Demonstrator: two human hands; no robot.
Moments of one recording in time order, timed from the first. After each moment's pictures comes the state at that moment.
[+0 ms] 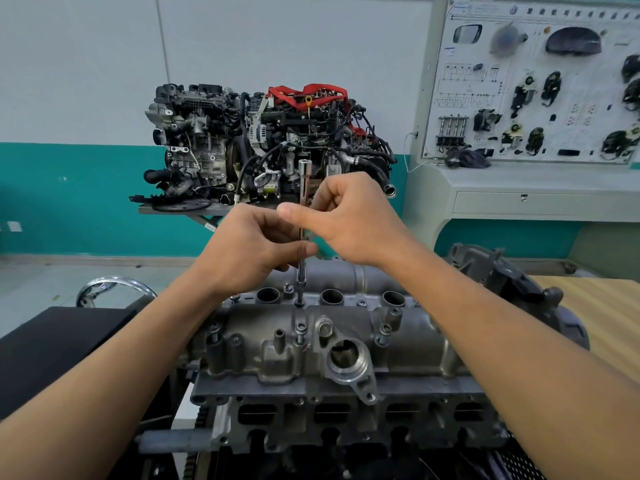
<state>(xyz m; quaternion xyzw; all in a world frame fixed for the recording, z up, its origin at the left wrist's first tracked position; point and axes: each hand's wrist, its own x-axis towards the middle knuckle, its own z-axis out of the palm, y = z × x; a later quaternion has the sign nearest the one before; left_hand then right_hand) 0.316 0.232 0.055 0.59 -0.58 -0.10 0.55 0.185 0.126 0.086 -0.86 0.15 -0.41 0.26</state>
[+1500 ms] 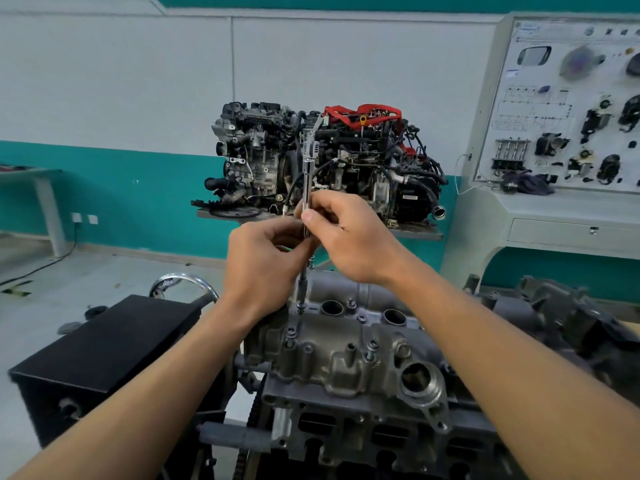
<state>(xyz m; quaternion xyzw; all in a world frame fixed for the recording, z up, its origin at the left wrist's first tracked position) 0.344 0.274 0.041 0.61 -0.48 0.13 0.62 0.250 0.166 0.088 -0.89 -0.01 -0.36 0.28</state>
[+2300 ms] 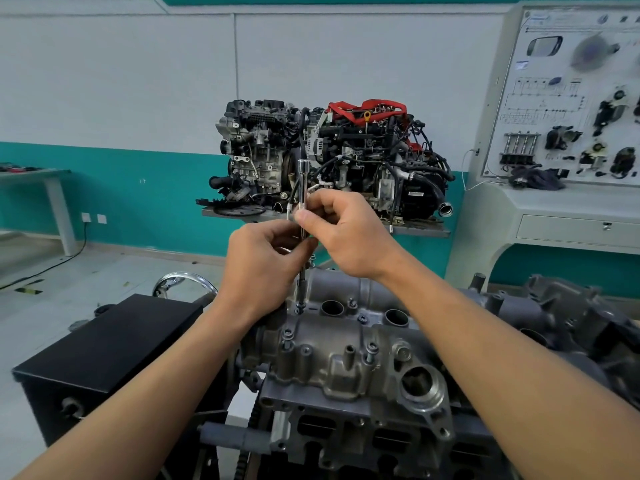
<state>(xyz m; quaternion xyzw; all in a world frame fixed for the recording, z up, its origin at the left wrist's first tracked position) 0.344 0.272 0.040 0.64 -0.46 0.12 0.60 0.269 0.149 0.078 -0.84 -0.02 -0.37 0.38</state>
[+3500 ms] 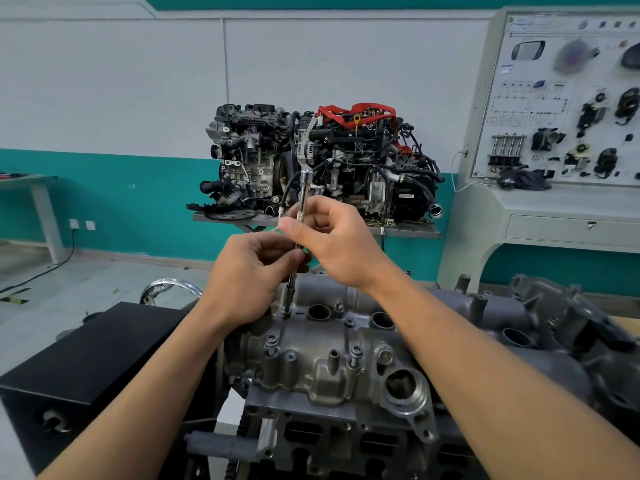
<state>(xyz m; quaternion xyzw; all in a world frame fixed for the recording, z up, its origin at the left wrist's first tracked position) 0.347 0.272 0.037 0.62 -0.48 -0.01 0.62 0.262 0.145 0.068 -0.80 -0.03 -0.37 0.48</state>
